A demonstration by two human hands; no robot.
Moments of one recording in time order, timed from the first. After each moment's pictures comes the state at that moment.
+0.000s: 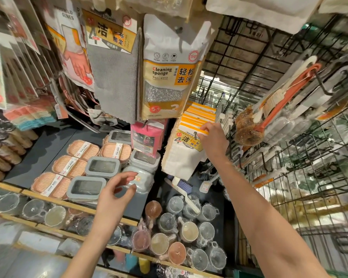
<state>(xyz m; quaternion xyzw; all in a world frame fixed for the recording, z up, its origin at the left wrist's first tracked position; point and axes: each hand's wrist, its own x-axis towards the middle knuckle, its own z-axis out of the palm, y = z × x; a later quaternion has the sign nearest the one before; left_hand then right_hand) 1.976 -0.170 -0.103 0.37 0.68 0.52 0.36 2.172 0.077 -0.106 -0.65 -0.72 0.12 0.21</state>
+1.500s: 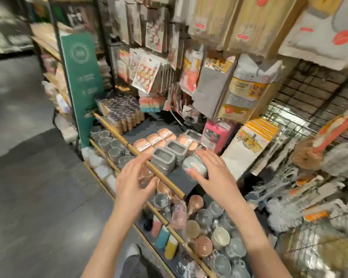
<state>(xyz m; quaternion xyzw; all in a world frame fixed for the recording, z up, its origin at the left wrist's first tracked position) 2.038 -0.398 -0.027 0.37 0.82 0.44 0.04 2.175 -0.230 -0.002 -0.27 -0.93 0.23 0.14</state>
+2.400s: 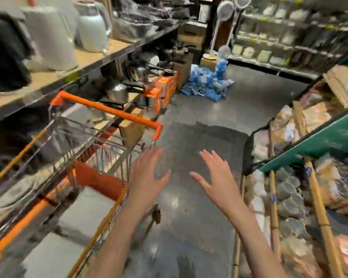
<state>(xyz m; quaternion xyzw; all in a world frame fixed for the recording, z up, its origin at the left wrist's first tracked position) 1.981 -0.901 -0.030 -0.13 0.89 0.38 -0.22 1.907 -0.720 -0.008 0.29 -0.93 0.23 0.00</state>
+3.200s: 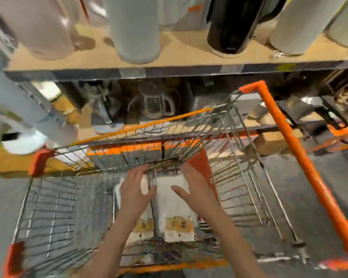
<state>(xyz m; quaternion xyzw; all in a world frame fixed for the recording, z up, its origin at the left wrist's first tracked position) 2.131 -1.124 -0.167 -0.67 0.65 0.31 -0.20 1.940 -1.115 -0.155 0.71 -0.63 0.11 -0.29</state>
